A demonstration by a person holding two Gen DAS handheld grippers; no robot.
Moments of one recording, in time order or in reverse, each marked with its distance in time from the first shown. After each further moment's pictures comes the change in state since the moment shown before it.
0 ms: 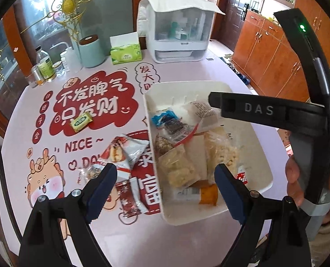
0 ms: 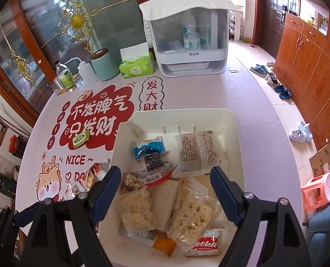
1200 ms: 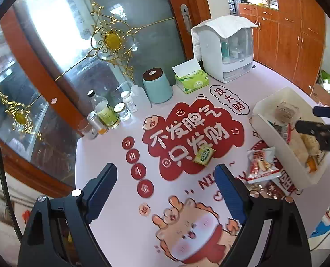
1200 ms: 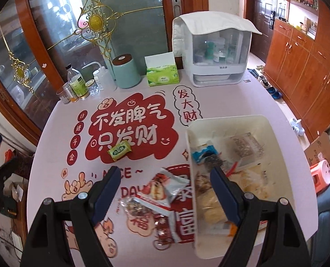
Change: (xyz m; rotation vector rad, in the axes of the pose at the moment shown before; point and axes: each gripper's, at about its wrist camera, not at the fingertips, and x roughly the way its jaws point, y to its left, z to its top) left arm -0.056 0.277 0.083 0.330 -0.125 0.186; right arm -0.016 0.183 0.010 0.080 -0.041 -0.107
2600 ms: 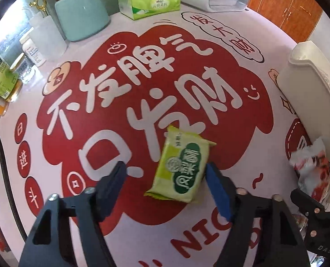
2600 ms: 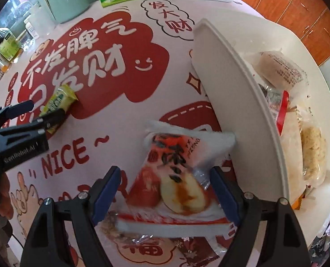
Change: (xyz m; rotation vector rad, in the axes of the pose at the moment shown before) left arm 0.316 -0.075 -0.022 0.024 0.289 -0.327; right arm 0.212 0.019 -0.060 0.178 0.358 -0.249
